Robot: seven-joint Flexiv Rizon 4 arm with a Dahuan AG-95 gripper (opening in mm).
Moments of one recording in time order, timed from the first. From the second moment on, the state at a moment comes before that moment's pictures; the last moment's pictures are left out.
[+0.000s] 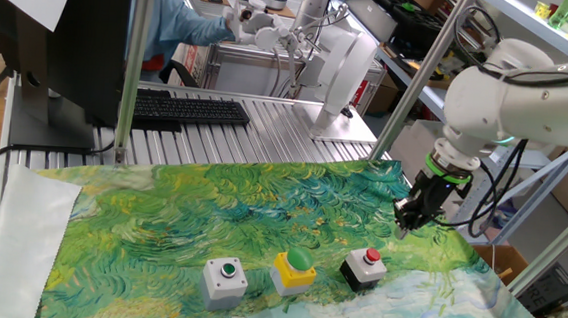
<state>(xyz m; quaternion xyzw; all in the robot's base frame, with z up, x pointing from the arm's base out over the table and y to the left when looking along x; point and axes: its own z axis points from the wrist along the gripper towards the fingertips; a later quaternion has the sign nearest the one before) 0.479 -0.213 0.182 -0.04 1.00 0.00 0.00</state>
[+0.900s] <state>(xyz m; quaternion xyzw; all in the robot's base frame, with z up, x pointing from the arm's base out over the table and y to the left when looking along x) 0.457 -0.124 0.205 -0.01 1.00 -0.01 0.00</state>
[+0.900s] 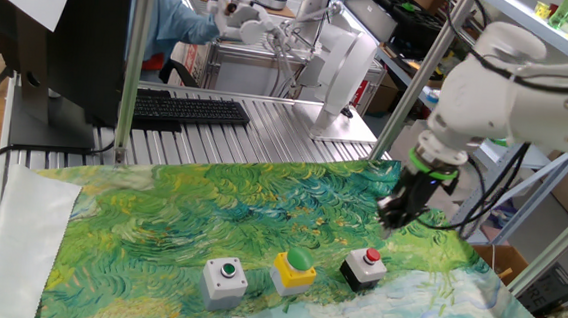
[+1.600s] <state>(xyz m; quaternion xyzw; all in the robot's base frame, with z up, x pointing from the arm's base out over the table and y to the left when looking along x) 0.444 -0.074 0.204 0.03 1.00 -0.01 0.00</state>
